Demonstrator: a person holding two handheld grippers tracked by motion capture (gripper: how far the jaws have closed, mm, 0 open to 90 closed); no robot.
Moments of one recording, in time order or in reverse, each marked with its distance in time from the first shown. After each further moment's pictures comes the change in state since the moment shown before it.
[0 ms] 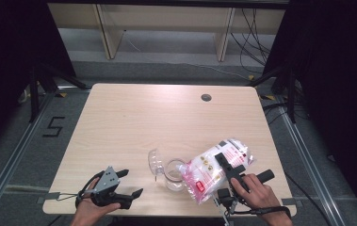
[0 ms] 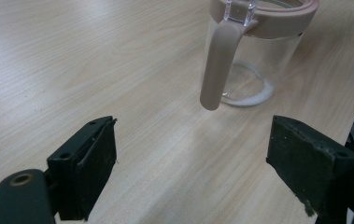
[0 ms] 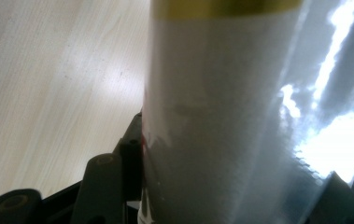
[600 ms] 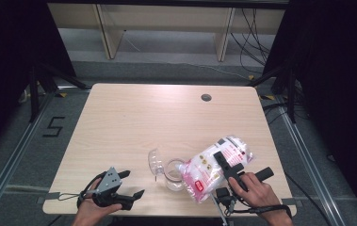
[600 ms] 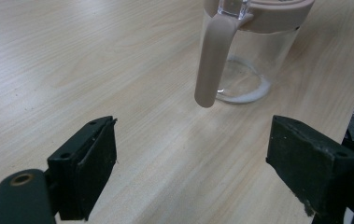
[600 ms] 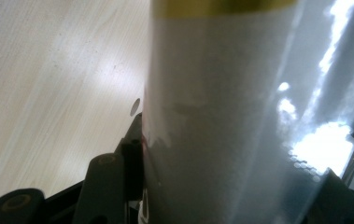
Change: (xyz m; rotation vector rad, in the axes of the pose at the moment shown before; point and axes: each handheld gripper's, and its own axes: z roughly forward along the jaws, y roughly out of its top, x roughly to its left) left arm -0.003 -0.001 0.003 0.012 -0.007 0.007; right arm -0.006 0.002 0.002 0.013 -0.015 -0.066
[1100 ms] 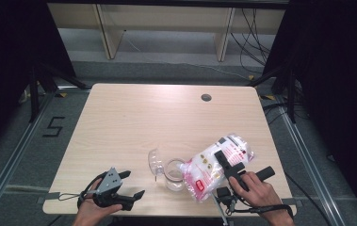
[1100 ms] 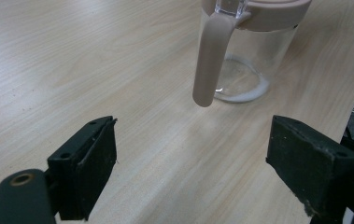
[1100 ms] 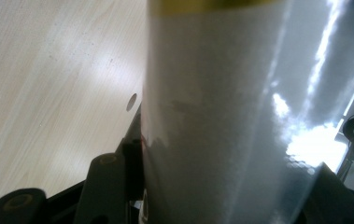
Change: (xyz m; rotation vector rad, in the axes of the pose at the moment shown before) left arm -0.002 -0.001 0.001 -0.003 -0.005 -0.014; right arm -0.004 -0.002 -0.001 0.012 -0.003 -0.041
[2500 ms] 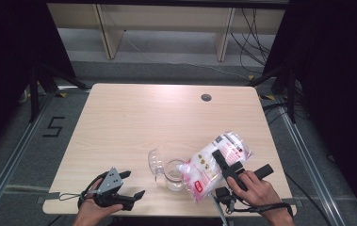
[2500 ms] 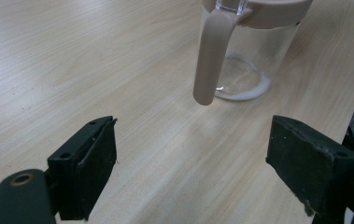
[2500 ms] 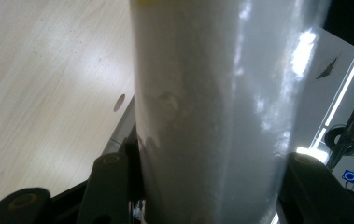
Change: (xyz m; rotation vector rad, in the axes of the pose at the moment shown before) left arm 0.001 0.000 0.000 0.016 0.009 0.023; right arm -0.008 0.001 0.001 -0.006 -0.014 -0.101
